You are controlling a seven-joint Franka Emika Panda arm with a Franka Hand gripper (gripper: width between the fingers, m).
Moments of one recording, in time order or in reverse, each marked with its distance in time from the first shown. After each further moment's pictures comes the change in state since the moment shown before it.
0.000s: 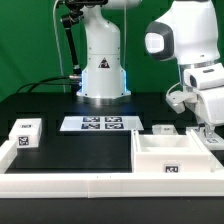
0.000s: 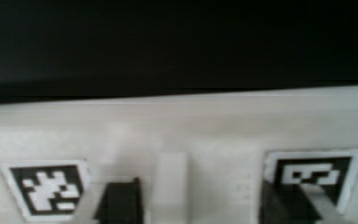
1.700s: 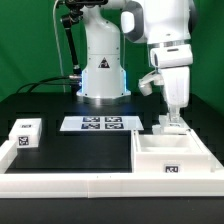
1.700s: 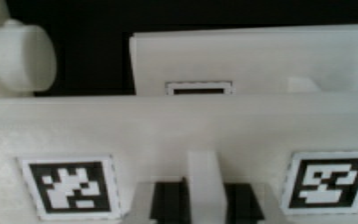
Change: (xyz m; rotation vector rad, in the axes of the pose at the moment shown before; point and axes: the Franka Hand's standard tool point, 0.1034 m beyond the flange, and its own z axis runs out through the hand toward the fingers) arm -0.078 0.023 -0.052 -0.051 -0.069 0.115
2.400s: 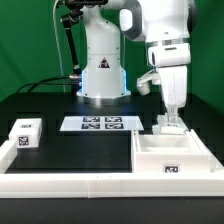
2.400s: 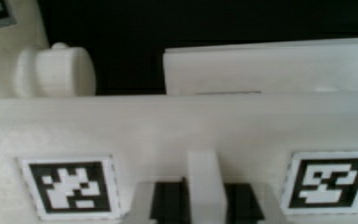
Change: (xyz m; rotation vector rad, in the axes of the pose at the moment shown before) arm -0.001 0.012 -0.003 0.001 -0.007 0.011
